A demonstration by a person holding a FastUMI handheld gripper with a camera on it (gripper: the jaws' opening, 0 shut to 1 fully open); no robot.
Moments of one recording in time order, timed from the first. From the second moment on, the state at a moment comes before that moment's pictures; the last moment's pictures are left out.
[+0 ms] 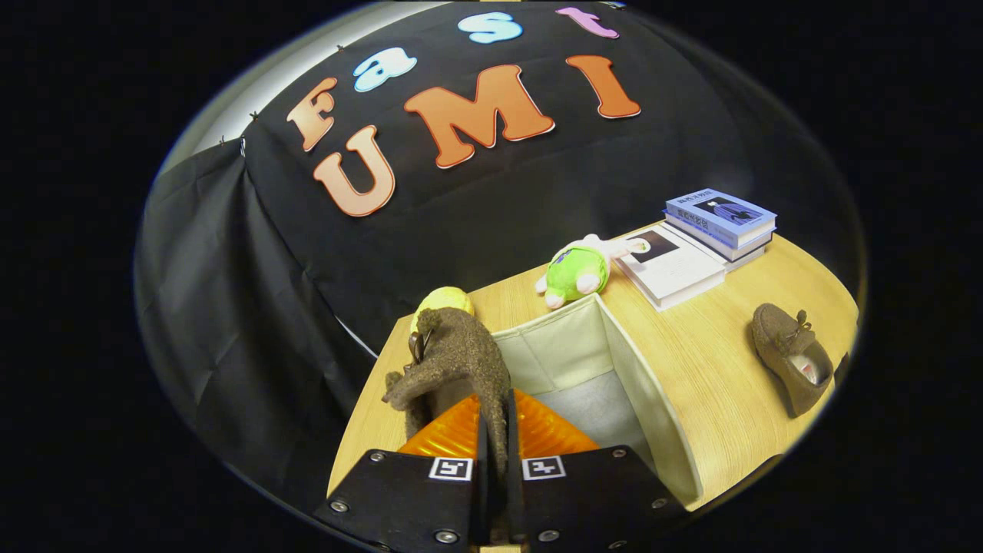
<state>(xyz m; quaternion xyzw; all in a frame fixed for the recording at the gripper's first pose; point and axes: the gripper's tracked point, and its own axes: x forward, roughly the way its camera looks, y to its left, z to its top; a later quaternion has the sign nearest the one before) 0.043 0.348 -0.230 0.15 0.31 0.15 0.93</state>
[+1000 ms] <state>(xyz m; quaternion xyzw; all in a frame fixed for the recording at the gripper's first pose) 0.046 0.260 -0.194 0.10 0.24 0.13 0.96</state>
